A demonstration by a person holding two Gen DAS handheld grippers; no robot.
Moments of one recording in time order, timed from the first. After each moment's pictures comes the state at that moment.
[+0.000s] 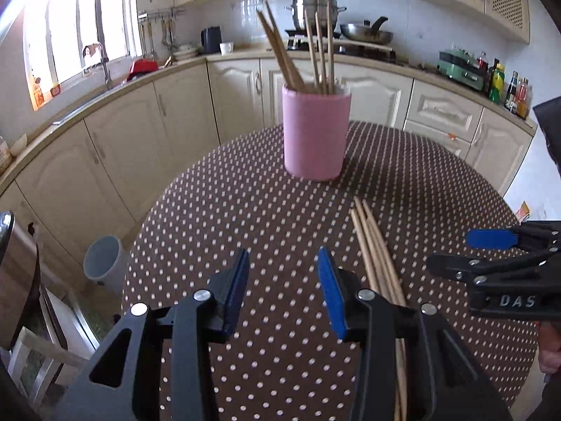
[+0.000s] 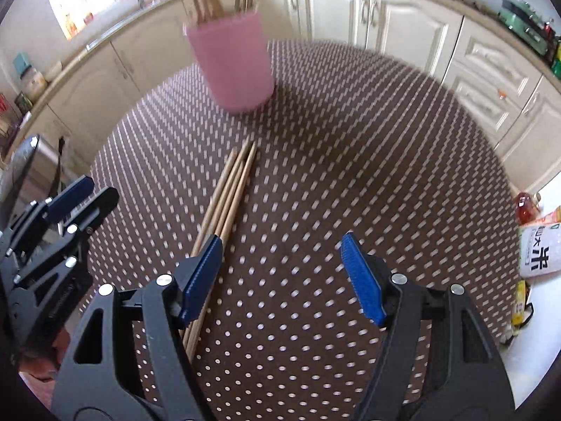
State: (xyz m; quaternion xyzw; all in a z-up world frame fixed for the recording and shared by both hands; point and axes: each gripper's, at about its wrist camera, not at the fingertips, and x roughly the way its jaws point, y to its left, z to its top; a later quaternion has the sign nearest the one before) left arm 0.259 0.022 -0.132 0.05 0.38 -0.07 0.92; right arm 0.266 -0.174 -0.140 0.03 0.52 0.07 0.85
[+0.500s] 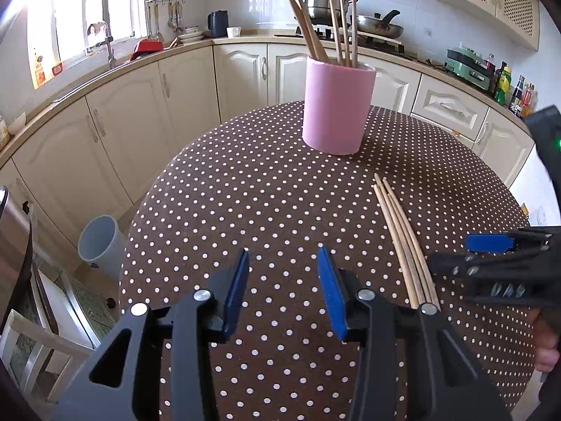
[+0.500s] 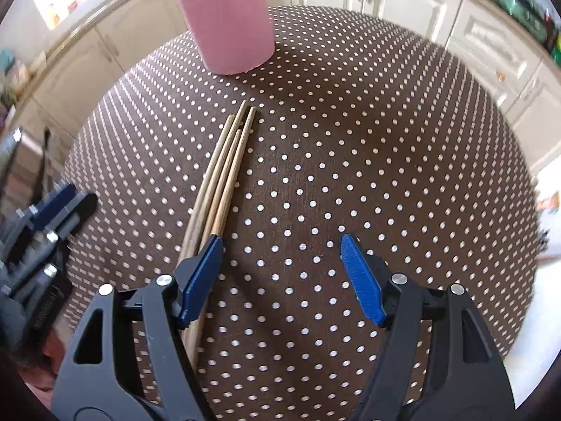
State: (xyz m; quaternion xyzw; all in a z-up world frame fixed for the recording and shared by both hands) left arm 0.259 0.055 -0.151 0.02 0.39 -0.07 0.92; right arm 0.279 -0.154 -0.160 0.05 0.55 0.05 0.83
